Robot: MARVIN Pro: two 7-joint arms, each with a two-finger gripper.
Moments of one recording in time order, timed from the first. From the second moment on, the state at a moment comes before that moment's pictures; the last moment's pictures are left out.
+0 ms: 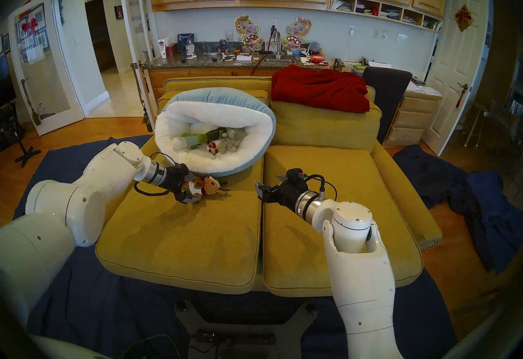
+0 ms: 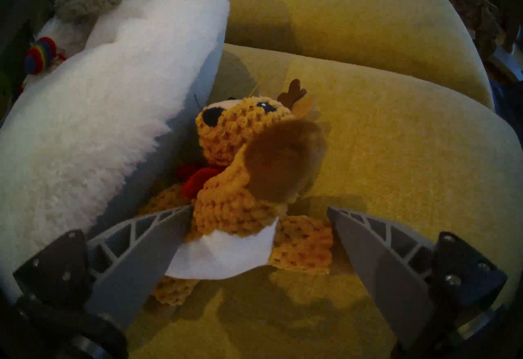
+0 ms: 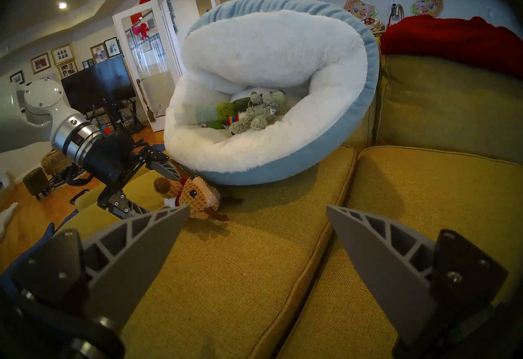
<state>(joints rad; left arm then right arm) 0.57 -1.29 -1.47 -0.22 0.66 -0.28 -1.12 -1.65 -1.49 1.60 -1.80 0.08 0.47 0.60</state>
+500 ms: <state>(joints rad) 0.58 -1.33 -1.46 -0.16 0.68 -0.32 -0.94 -1.65 -1.49 1.60 -1.80 0.08 0.47 0.61</state>
